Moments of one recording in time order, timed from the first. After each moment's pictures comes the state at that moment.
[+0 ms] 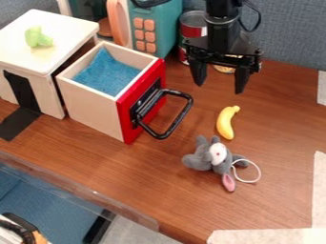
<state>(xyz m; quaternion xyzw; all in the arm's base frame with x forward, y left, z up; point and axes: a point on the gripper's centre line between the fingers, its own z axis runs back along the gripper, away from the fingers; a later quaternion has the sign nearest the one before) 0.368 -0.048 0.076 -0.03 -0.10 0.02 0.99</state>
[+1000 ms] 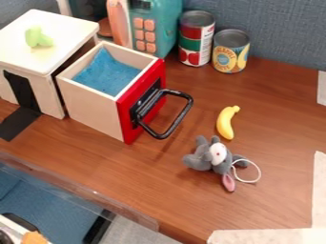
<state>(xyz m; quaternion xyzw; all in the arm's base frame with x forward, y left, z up) 0.356 0.144 0.171 0.01 -0.17 0.16 0.97</state>
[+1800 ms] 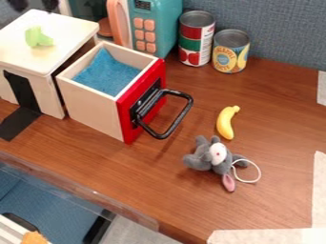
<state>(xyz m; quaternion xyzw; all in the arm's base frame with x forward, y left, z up) 0.318 0.247 0.145 -0.02 -0.09 0.11 0.99</state>
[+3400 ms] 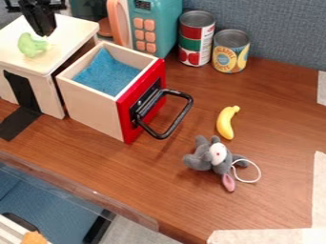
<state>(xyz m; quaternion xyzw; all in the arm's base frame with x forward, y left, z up) 0.322 0.228 0.119 -0.03 -0.07 0.14 0.99</state>
